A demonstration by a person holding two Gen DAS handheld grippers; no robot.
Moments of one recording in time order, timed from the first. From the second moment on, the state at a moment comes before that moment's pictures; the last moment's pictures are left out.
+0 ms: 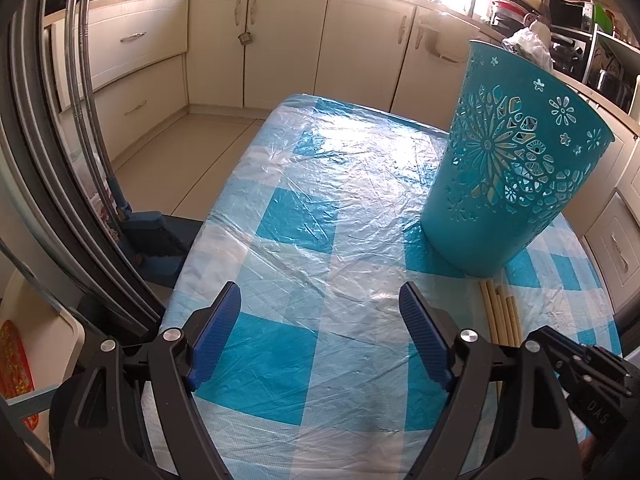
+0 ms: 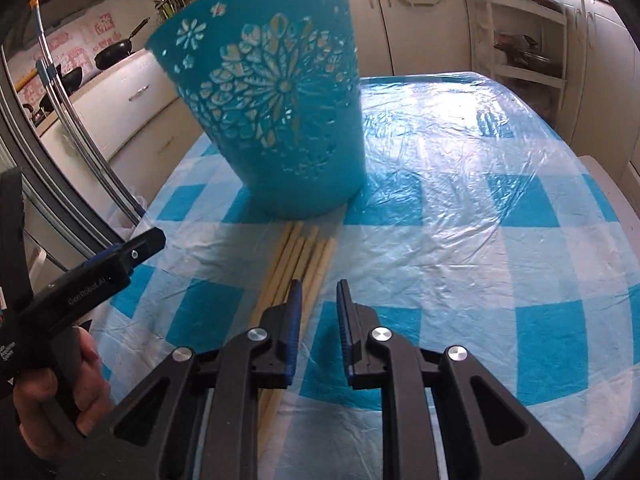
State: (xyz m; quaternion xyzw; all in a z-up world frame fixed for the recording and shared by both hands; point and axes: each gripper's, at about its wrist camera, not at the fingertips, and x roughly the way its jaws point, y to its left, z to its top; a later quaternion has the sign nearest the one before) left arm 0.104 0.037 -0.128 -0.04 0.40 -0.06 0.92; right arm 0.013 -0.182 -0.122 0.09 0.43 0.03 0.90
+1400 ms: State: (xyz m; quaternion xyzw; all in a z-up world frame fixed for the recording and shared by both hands) left arm 0.093 -0.074 -0.141 0.09 0.47 -0.14 0.87; right arm 0.004 -0.237 -0.128 0.14 0.43 0.06 0.89
